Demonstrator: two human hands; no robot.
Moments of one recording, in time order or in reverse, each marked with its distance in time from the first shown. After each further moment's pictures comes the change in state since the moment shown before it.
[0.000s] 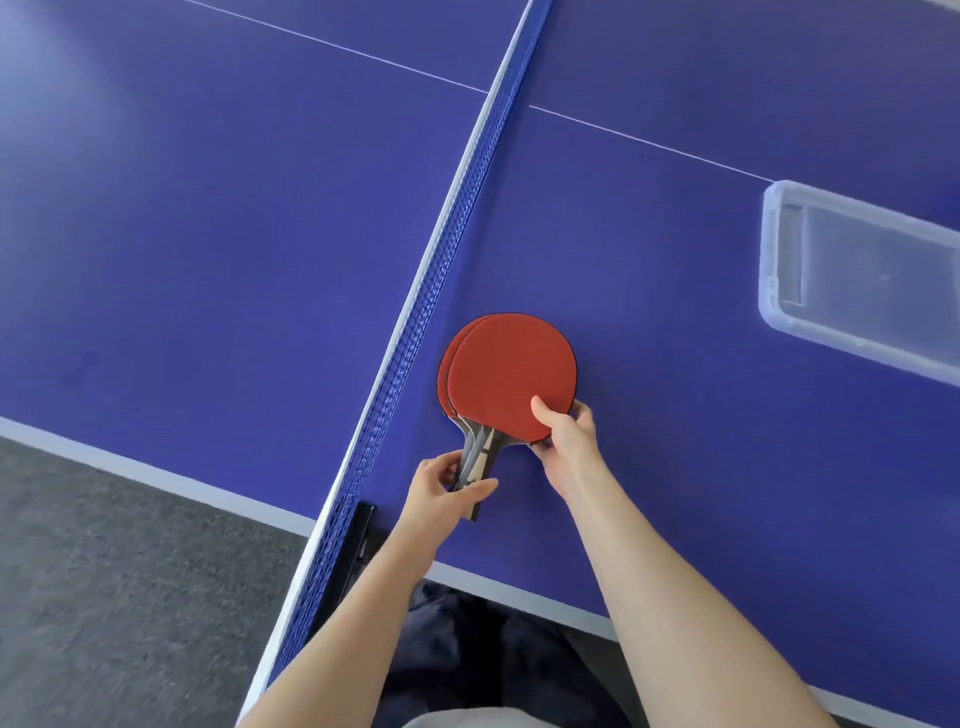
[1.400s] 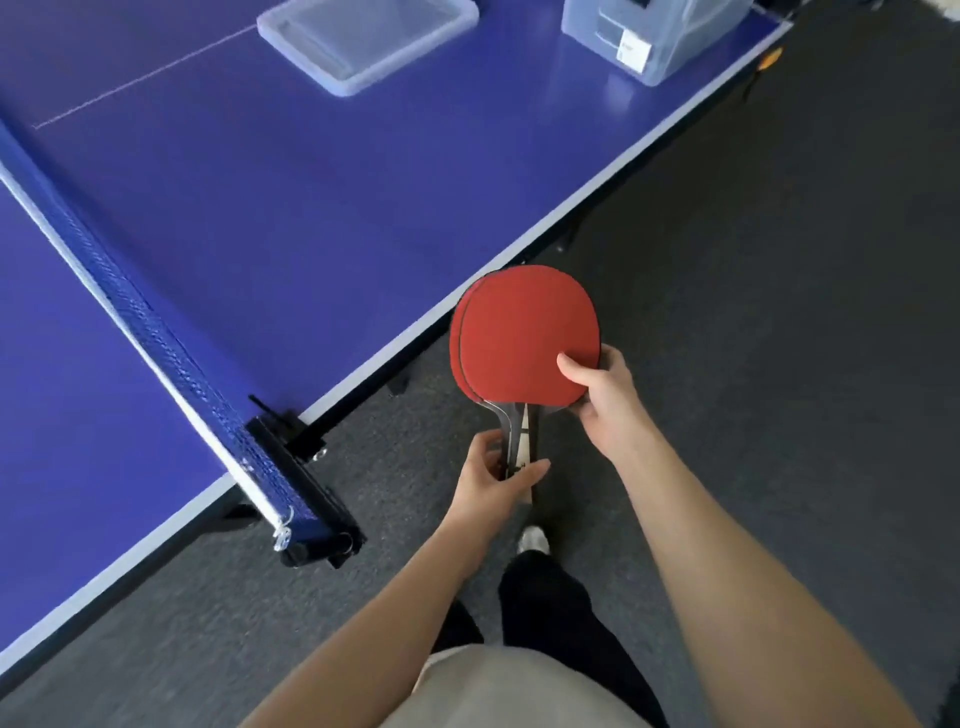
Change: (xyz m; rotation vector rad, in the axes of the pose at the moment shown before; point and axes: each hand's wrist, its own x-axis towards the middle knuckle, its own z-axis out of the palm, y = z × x) left_hand -0.229 -0.165 -0.035 0.493 -0.879 0.052; right_hand -0.299 0.262 -0.173 0.635 0.551 -0.304
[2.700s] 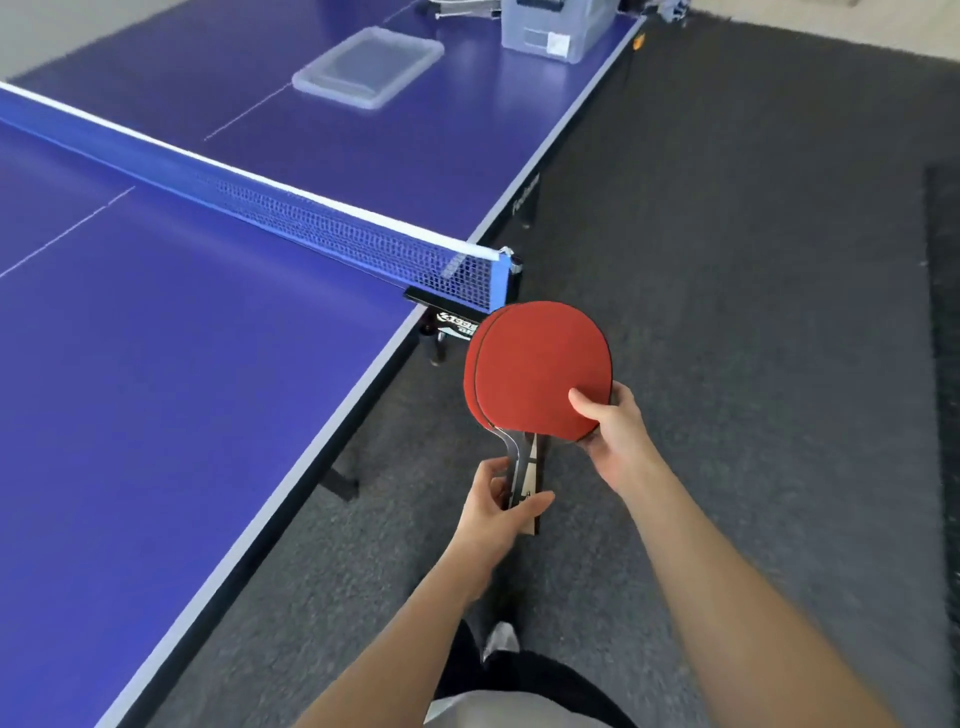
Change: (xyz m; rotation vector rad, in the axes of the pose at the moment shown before) left_hand -0.312 -0.183 -0.312 0.185 -0.301 0.083; right_hand -0.381 0.296 0.144 0.290 0.223 -0.104
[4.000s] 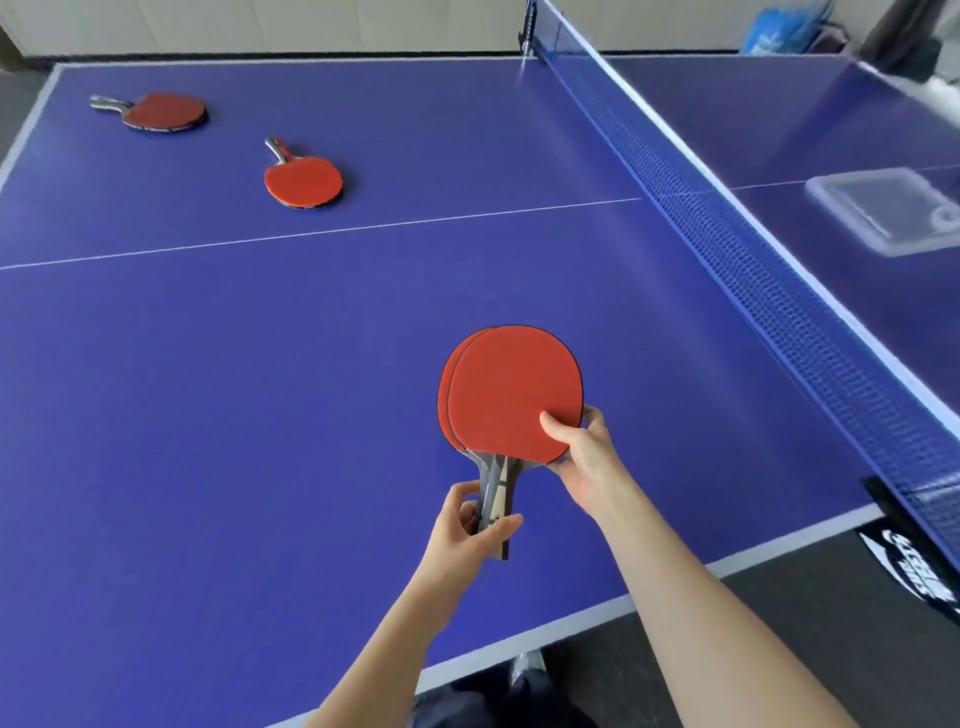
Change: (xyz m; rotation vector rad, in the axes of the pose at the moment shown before) left_hand -0.157 -0.042 -0.458 -0.429 0.629 0.108; right_hand -0.130 0.255 0.508 -0.603 -0.659 0.181
